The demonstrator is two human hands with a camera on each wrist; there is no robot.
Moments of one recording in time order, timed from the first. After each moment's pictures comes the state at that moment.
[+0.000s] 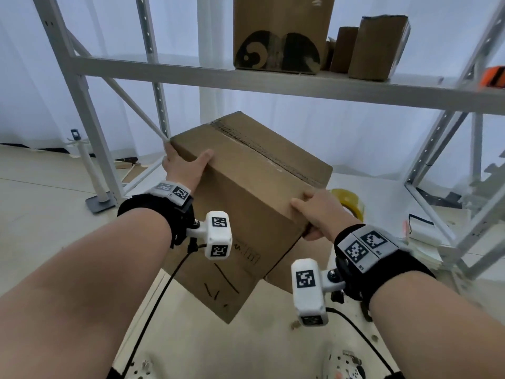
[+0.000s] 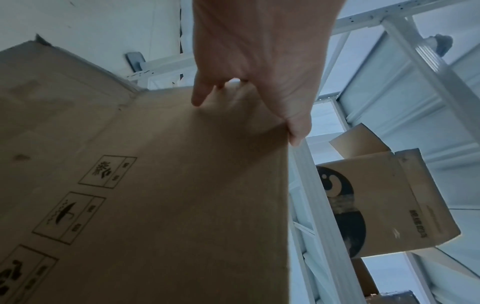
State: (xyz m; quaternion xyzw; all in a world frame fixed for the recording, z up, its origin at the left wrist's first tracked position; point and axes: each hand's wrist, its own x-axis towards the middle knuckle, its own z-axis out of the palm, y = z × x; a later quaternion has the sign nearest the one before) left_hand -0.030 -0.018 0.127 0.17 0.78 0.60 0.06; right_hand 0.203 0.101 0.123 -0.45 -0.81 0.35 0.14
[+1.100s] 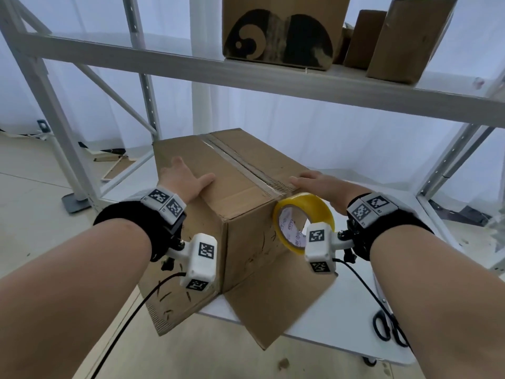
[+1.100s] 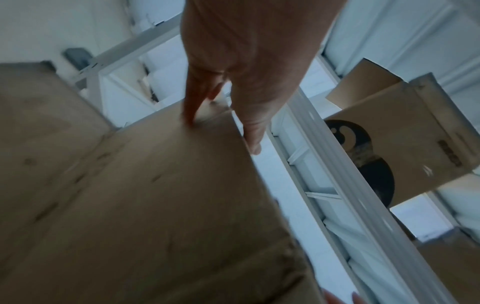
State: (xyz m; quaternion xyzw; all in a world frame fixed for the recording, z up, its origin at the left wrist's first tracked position) left_hand -0.074 0.071 0.120 0.20 0.92 0.33 0.12; right_hand 0.126 0.262 0.142 -0.42 -0.81 0.41 0.03
